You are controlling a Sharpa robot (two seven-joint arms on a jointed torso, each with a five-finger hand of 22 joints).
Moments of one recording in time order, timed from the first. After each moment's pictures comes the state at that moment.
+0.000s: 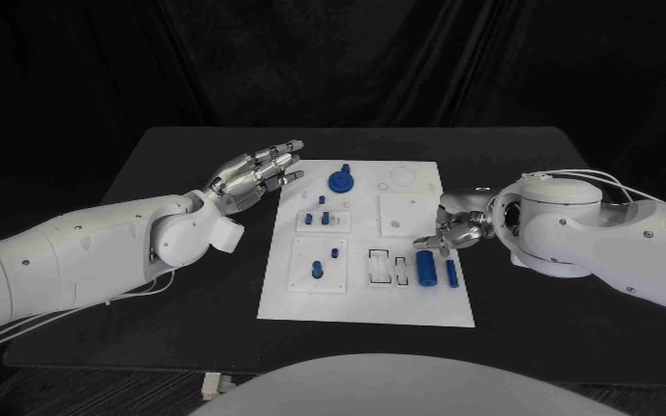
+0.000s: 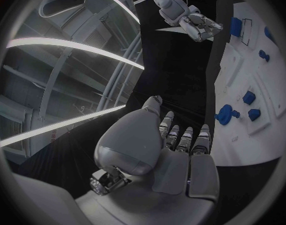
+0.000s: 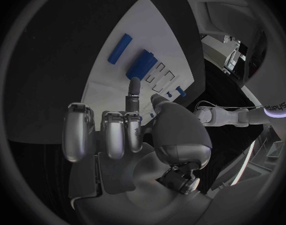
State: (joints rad) left arm 1.09 -0.87 -0.21 1.33 -0.01 0.24 0.56; left_hand 1.46 0.25 -0.17 0.14 0.55 0.38 0.07 0.10 0.05 0.02 0.03 0.08 0.02 0.01 0.14 0.02 0.01 0.16 0.03 0.25 0.01 0.08; right arm 1.25 -0.96 -0.21 1.77 -1.40 0.12 -0.47; right_hand 0.89 -0.02 0.14 0.29 0.15 1.27 -0.01 0.33 0.41 1.47 -0.07 1.57 1.31 1.47 -0.13 1.56 1.31 0.05 1.47 -0.01 1.40 1.31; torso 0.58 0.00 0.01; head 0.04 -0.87
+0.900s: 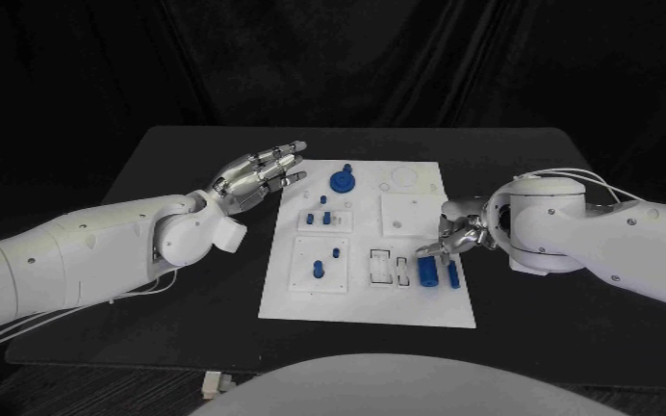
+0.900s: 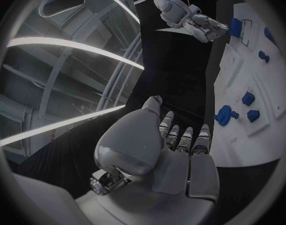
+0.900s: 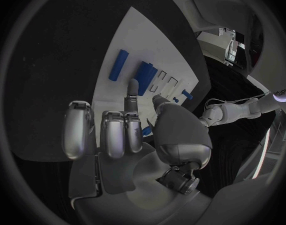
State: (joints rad) left arm 1.09 -0.87 -0.21 1.33 -0.01 0.24 0.56; left_hand 1.46 0.25 -0.17 0.14 0.55 0.38 0.07 0.10 0.05 0.02 0.03 0.08 0.02 0.01 0.14 0.02 0.01 0.16 0.03 0.25 0.01 0.08; right arm 1.25 -0.91 -0.21 1.72 -1.27 0.21 -0.58; right_hand 0.89 -0.06 0.13 0.28 0.12 1.19 0.01 0.29 0.46 1.47 -0.07 1.57 1.31 1.47 -0.12 1.54 1.31 0.05 1.47 -0.01 1.35 1.31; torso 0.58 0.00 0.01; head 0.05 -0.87
